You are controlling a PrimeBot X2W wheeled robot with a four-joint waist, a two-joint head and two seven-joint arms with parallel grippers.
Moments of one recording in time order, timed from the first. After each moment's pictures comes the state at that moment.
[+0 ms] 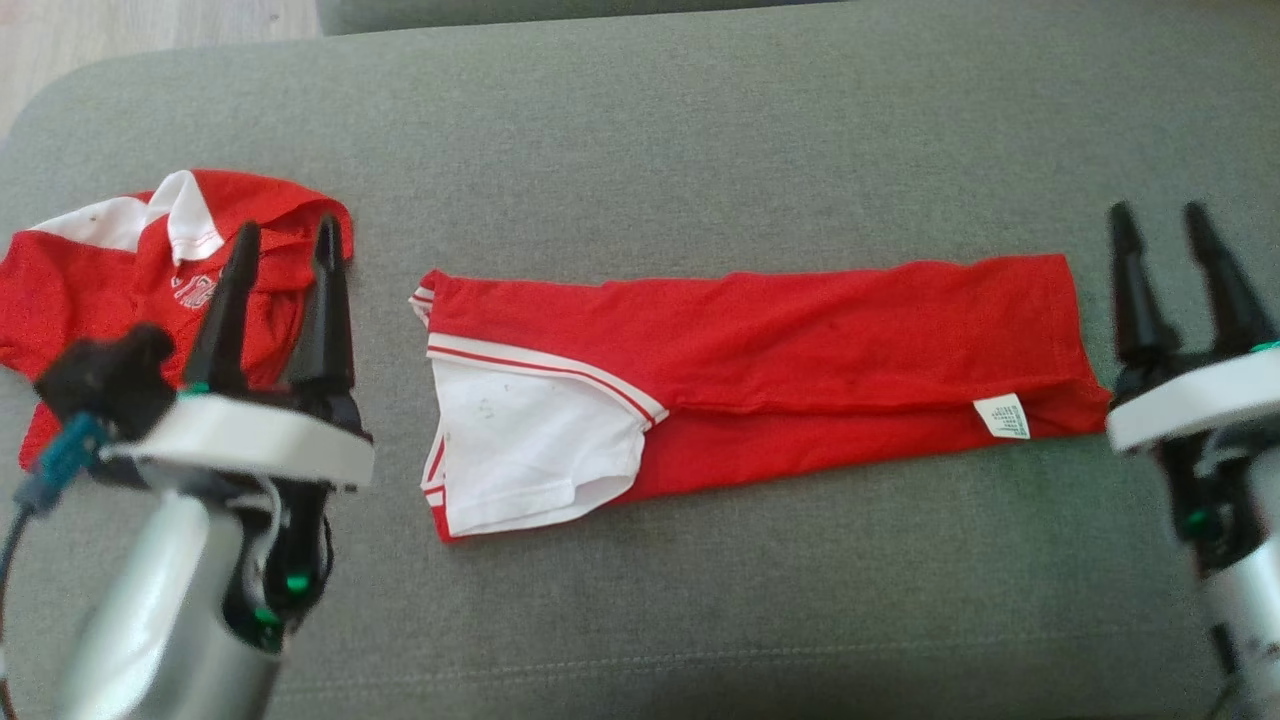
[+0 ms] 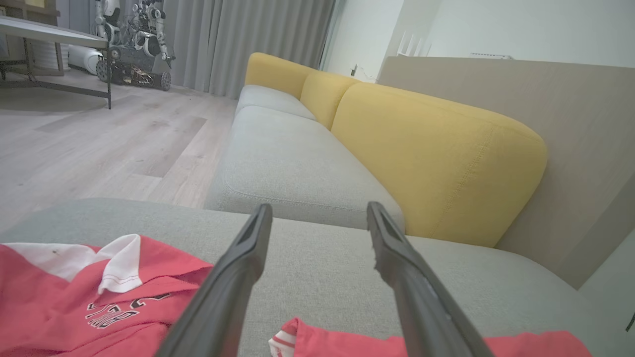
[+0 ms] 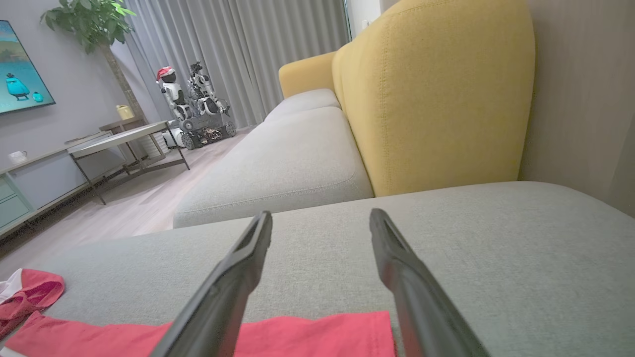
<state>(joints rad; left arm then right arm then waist) -0.29 0.35 -0.38 0.05 -0.68 0.15 -0.25 -0.34 -0.38 0.17 0.35 0.60 0.12 -0.14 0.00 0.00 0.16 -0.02</state>
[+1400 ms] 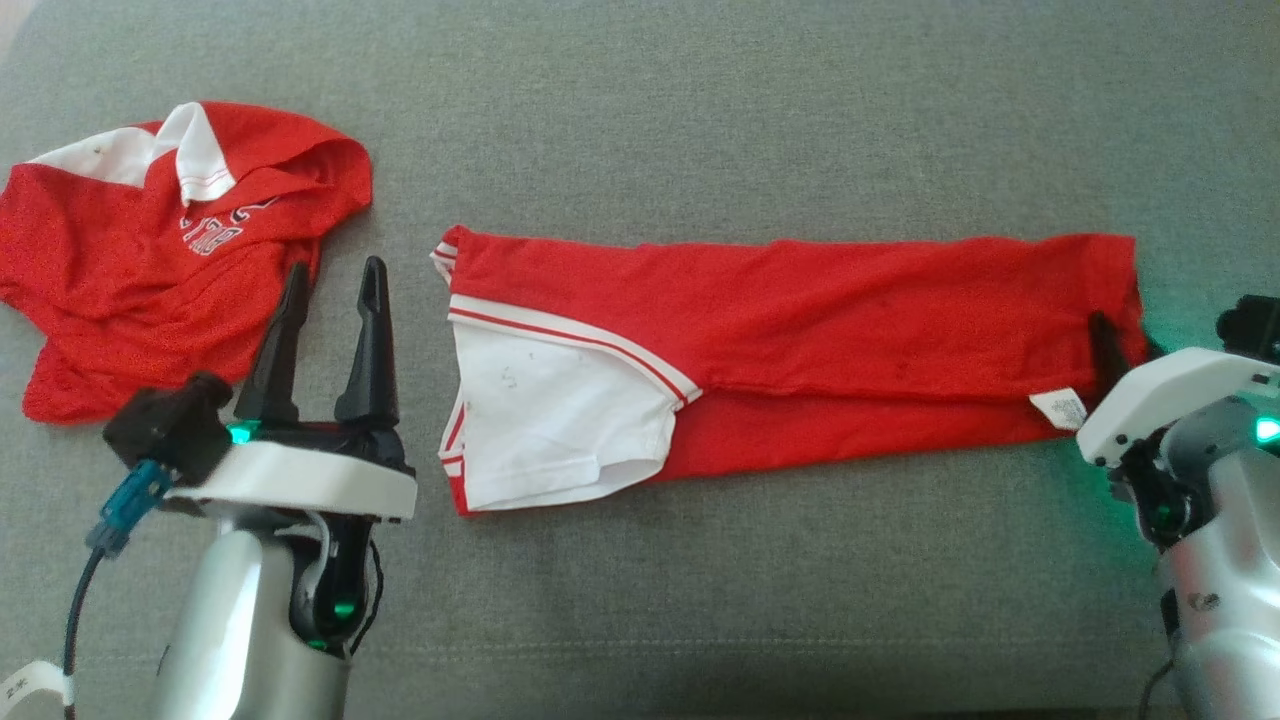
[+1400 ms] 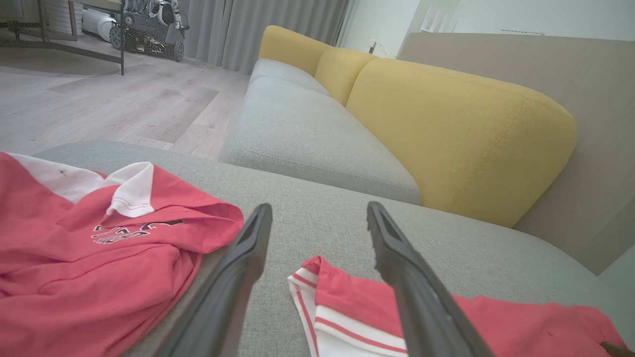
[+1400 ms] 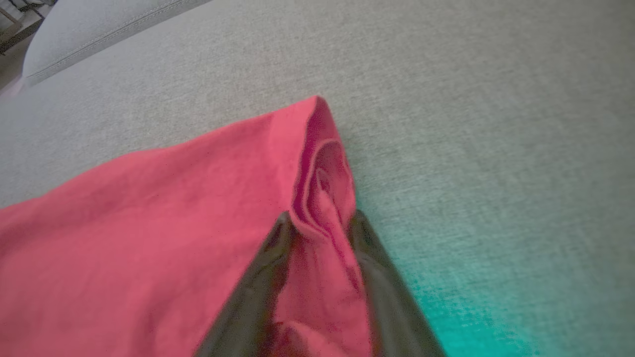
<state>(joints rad) -0.22 0.05 -0.11 0.18 -0.37 -0.12 -0.25 -0.49 -0.21 -0.09 0.78 0.36 0.12 0.15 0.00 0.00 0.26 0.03</state>
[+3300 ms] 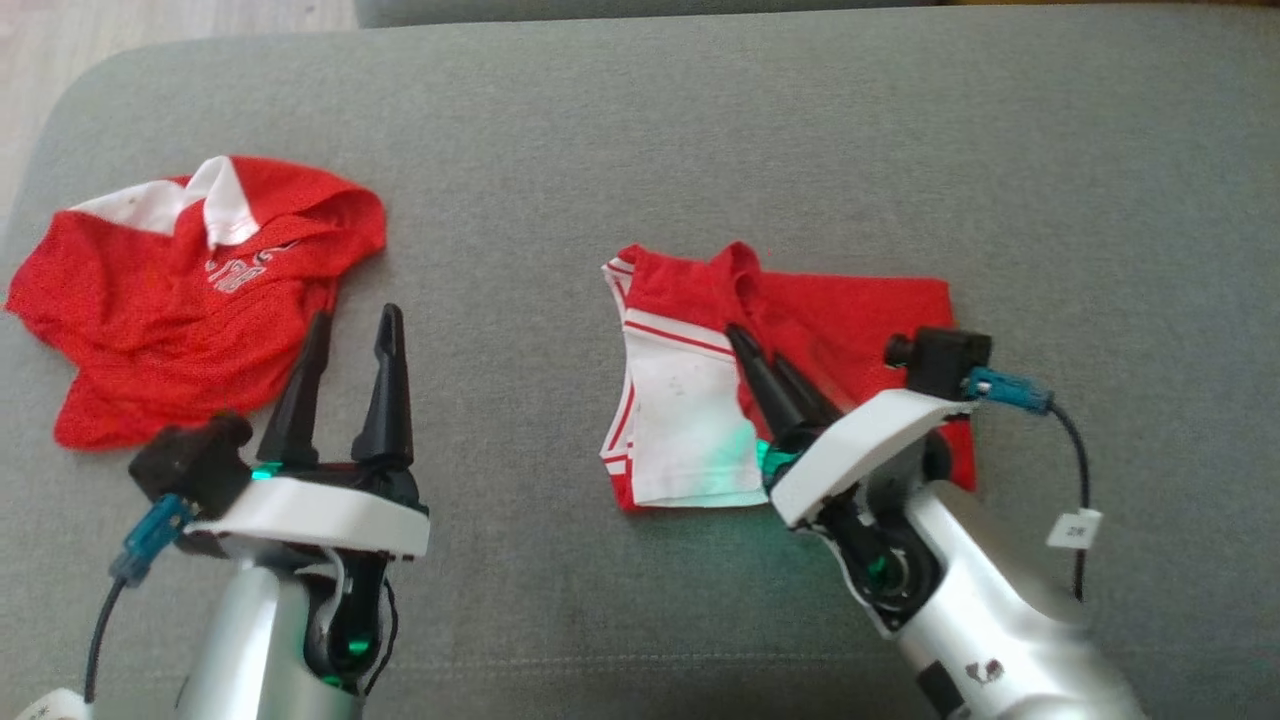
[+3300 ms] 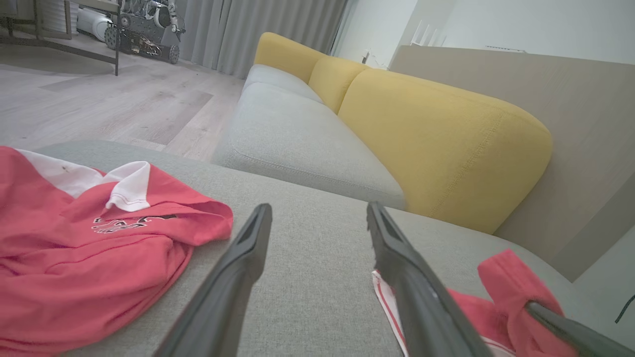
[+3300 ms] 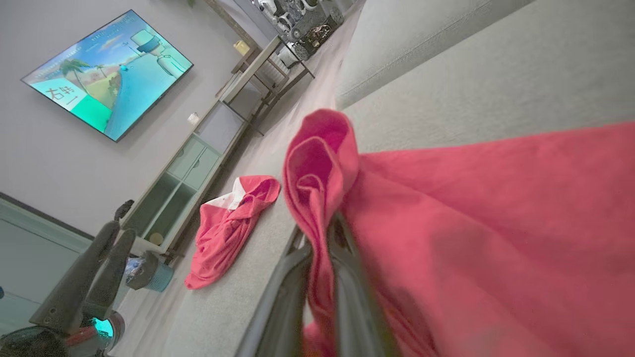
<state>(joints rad) -0.17 0.04 -0.12 0.20 -0.40 -0.12 -0.25 -0.42 -0.06 0.56 0.47 0.89 0.12 0.01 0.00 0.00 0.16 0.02</state>
